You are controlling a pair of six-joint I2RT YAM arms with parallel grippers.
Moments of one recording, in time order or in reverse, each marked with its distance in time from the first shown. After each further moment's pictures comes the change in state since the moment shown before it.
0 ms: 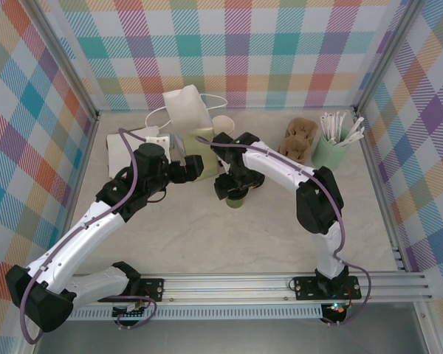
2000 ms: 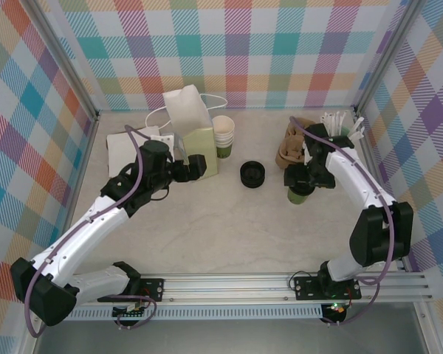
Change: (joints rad) left arm 0.001 0.053 0.036 -0.019 0.022 0.000; right arm -0.558 -0.506 -0.464 0.085 0.029 -0.079
